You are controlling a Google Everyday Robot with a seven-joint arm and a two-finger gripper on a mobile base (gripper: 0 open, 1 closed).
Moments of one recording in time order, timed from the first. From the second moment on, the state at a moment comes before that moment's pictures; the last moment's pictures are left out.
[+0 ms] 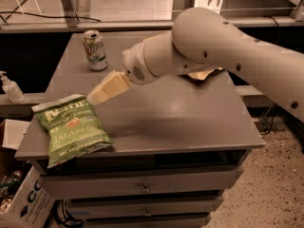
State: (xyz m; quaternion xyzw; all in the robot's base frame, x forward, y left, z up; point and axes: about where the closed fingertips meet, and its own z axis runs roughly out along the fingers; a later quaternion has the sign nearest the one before) arm 0.563 0.107 0.903 -0.51 0.70 0.27 0.42
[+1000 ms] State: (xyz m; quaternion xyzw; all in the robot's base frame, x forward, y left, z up) arm 0.608 0.141 0.893 -0.49 0.69 0.29 0.46
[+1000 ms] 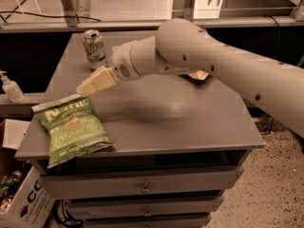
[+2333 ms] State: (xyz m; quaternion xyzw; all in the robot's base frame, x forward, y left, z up) arm 0.712 0.135 0.871 -0.45 0.68 0.24 0.53
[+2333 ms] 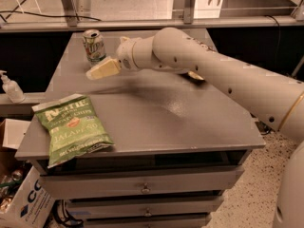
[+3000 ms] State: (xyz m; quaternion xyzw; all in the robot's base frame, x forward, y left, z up) arm 0.741 0.163 0.851 -0.44 0.68 0.25 0.53
